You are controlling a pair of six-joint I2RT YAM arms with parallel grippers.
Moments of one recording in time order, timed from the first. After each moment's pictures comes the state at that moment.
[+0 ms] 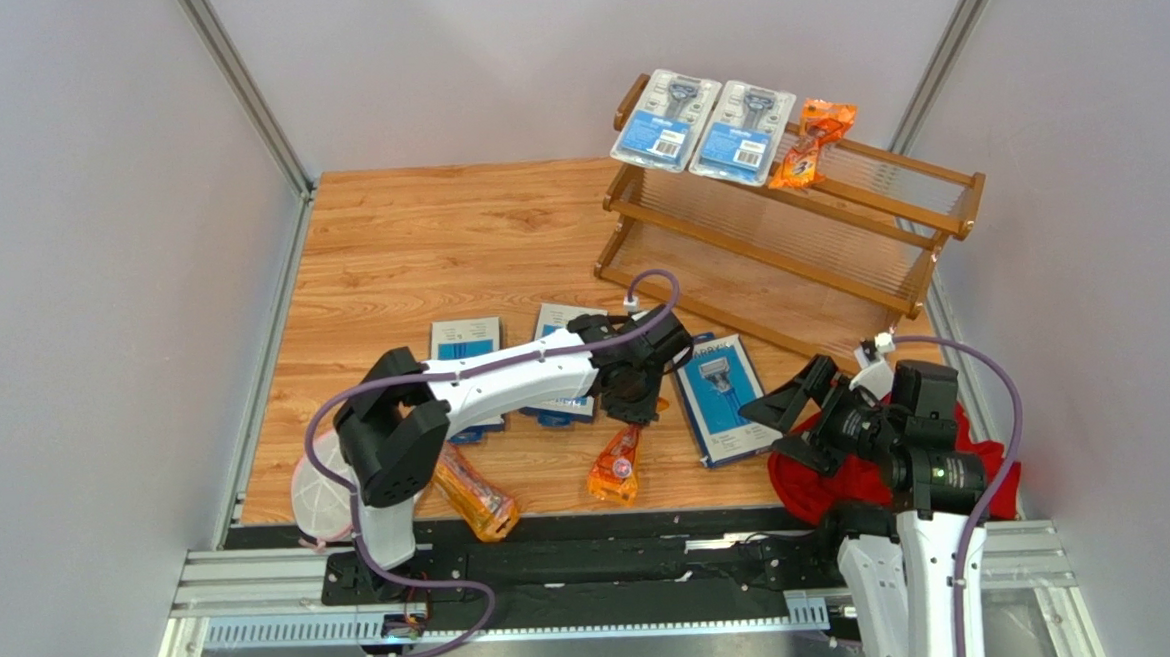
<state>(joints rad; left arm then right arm) -1.06 1.89 1.43 -0.77 -0.11 -0.71 -0.18 0.45 0.63 -1.01 -0.74 0.65</state>
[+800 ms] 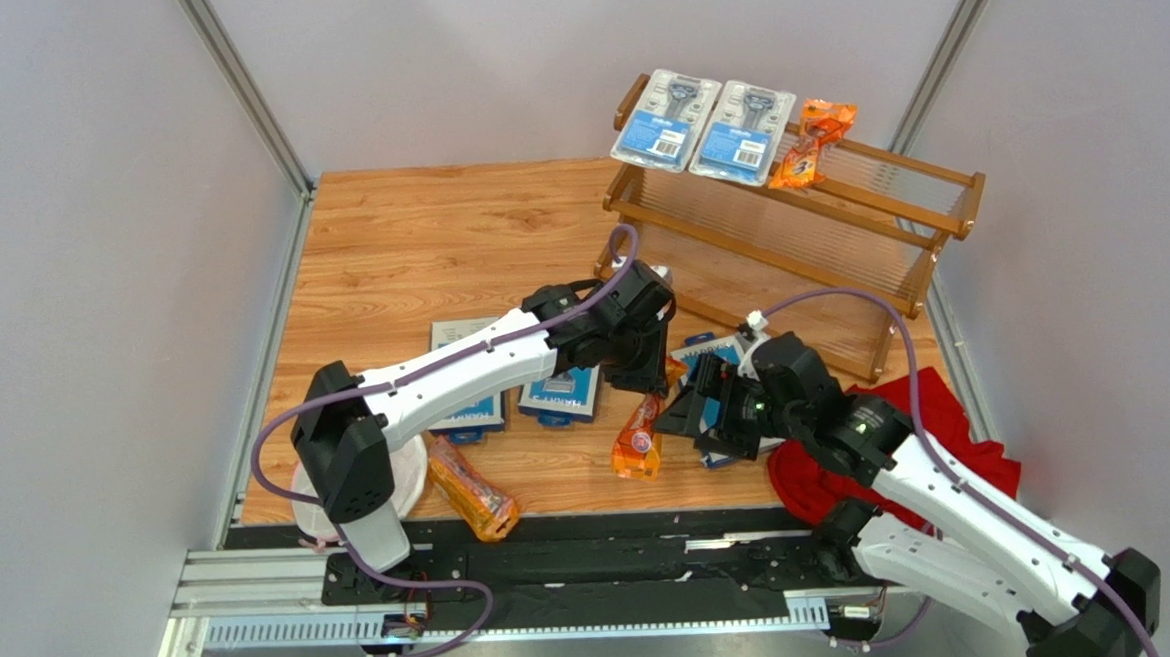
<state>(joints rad) -1.01 1.73 1.52 -0.76 0.04 -0.75 0.69 0.74 0.63 -0.58 -0.27 1.02</state>
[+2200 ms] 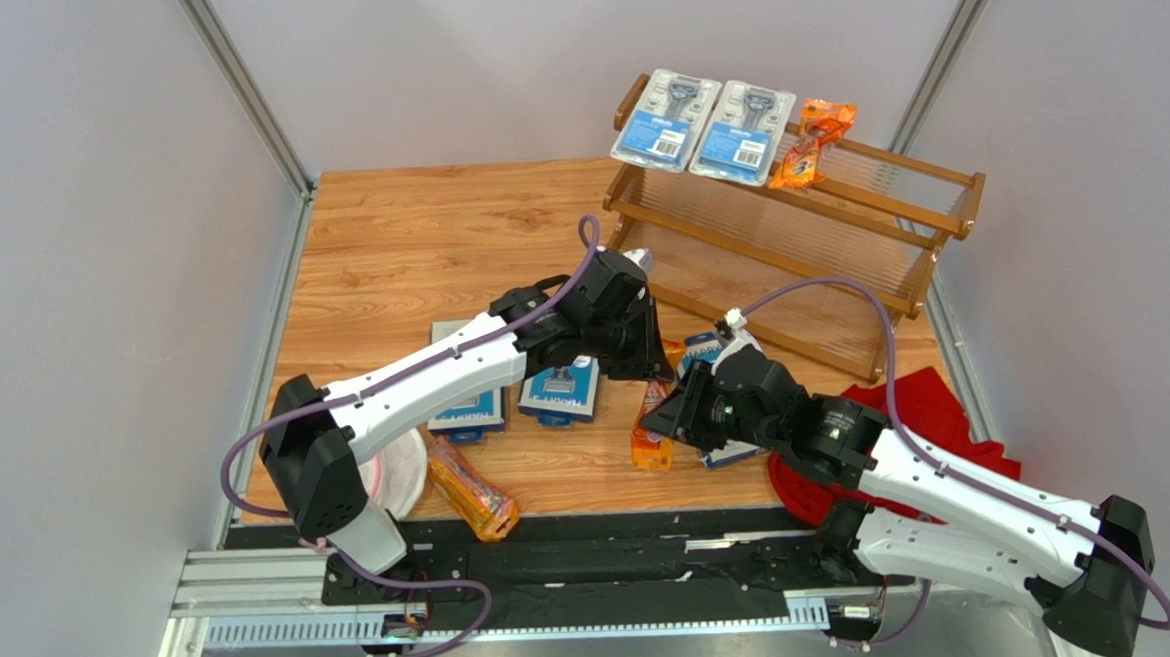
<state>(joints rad) -0.96 1.62 1.42 -0.61 0.12 -0.84 0.94 0.85 0.66 -0.42 0.04 1.15</state>
